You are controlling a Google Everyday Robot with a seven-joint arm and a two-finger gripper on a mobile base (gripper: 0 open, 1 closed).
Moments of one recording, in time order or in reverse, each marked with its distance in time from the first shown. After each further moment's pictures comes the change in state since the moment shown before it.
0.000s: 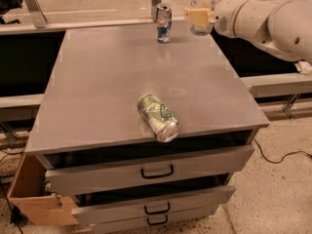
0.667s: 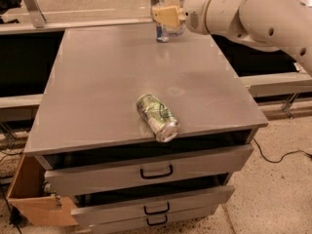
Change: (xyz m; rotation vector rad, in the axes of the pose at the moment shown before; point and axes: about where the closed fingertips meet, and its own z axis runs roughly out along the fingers) arm -0.027 0.088 0.022 -0.116 0.048 0.010
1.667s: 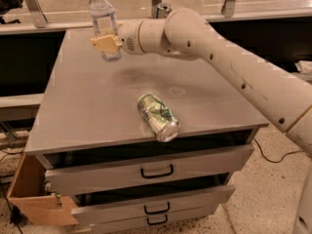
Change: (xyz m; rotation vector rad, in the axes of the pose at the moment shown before) arm 0.037 0.140 0.138 -0.366 0.006 0.036
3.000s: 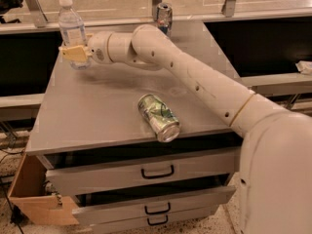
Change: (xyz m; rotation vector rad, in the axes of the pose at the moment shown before) arm 0.013 0.032 0.099 -0.142 -0.096 0.040
